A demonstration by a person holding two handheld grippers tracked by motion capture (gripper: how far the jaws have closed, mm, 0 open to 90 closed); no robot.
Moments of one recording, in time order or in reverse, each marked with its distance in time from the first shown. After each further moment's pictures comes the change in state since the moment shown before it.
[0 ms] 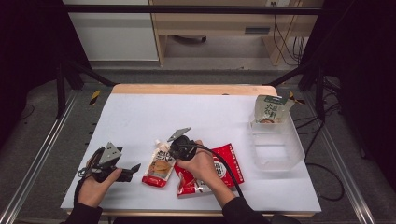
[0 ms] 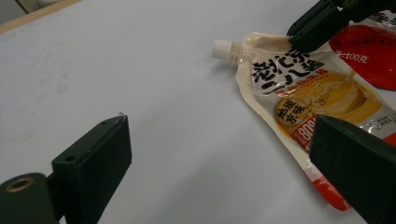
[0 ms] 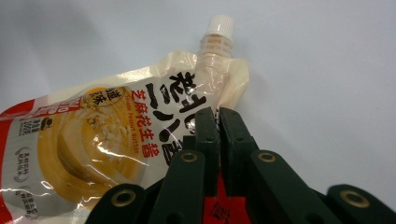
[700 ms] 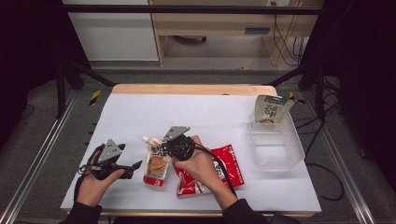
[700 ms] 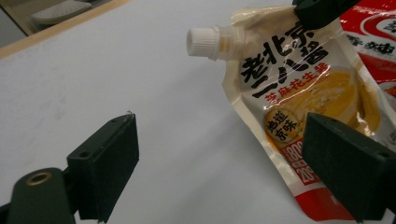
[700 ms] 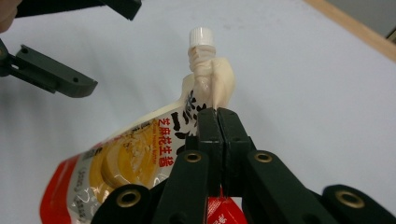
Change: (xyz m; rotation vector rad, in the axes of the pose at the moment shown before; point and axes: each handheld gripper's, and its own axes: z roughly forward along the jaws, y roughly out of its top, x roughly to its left) left arm -0.002 0.017 -0.007 -0.049 -0.028 0.024; right arm 0.024 0.026 -0.042 -0.173 -0.011 -0.129
